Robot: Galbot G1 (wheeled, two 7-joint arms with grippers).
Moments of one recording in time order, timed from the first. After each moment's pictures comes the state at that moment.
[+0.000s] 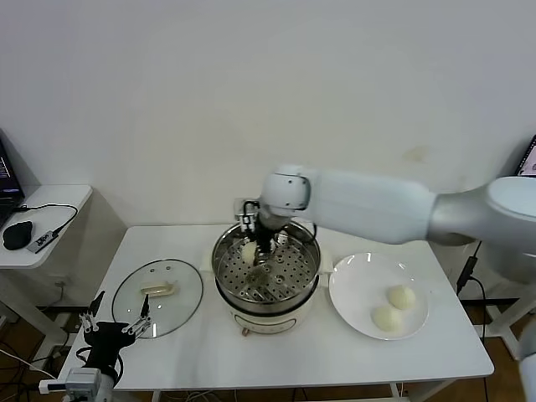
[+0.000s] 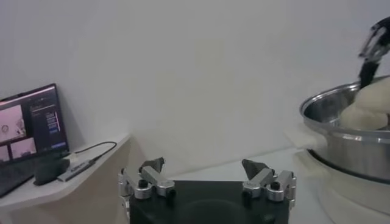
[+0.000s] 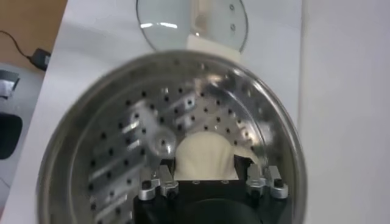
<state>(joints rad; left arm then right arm) 1.71 -1.32 -0.74 -2.22 -0.04 0.18 -0.07 0.49 1.32 -1.28 1.28 0.56 -0.66 -0.80</state>
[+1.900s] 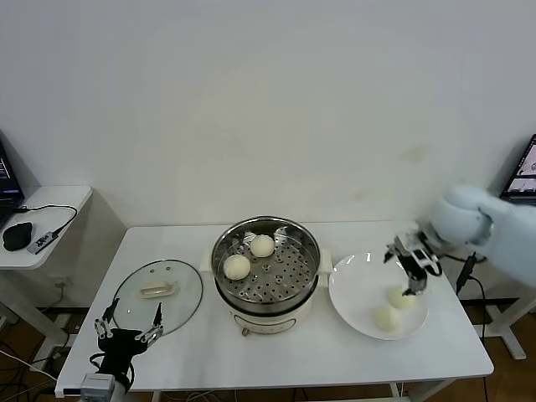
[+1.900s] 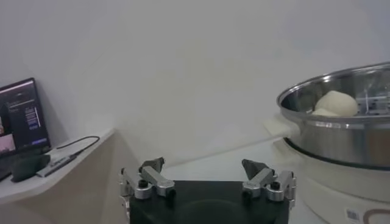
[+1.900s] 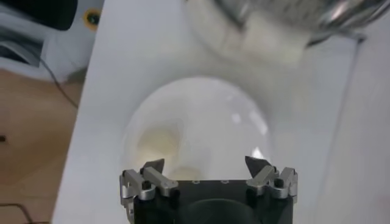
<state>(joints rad) 1.74 -1.32 -0.68 -2.21 0.00 0.19 -0.07 0.33 0.42 -1.13 1.67 -0.02 -0.28 -1.12</state>
